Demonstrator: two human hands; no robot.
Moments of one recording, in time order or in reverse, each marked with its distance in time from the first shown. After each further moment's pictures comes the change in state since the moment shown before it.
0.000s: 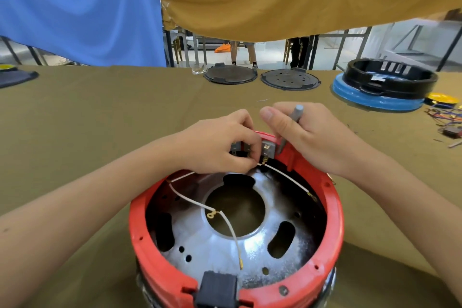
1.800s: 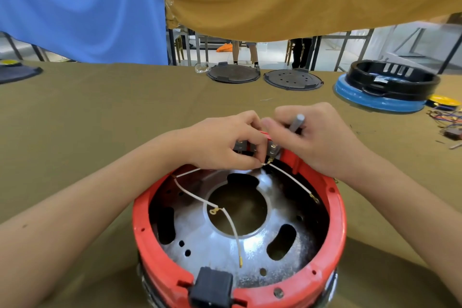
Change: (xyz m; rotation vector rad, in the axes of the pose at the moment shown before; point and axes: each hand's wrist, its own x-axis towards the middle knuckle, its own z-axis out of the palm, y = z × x) left_hand -0.003 0.000 -0.003 -0.039 -0.059 0.043; right_hand -0.004 -0.001 0.007 -0.020 0.074 -0.146
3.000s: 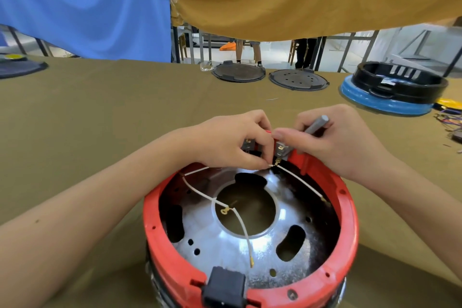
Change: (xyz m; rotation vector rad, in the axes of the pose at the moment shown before) left_hand -0.002 -0.005 -0.001 -0.028 0.000 0.018; right_hand -0.005 0.000 -0.007 0.056 -0.008 0.158
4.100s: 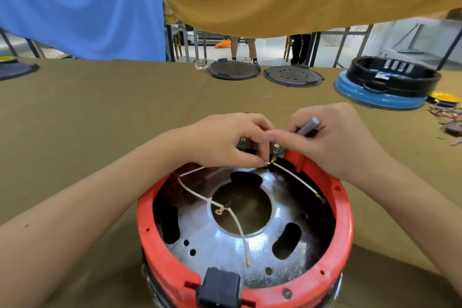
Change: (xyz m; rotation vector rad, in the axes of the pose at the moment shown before) left_hand 0.004 -0.004 0.002 0.008 0.022 0.059; right_hand -0.006 -0.002 0.002 -0.079 0.028 -0.051
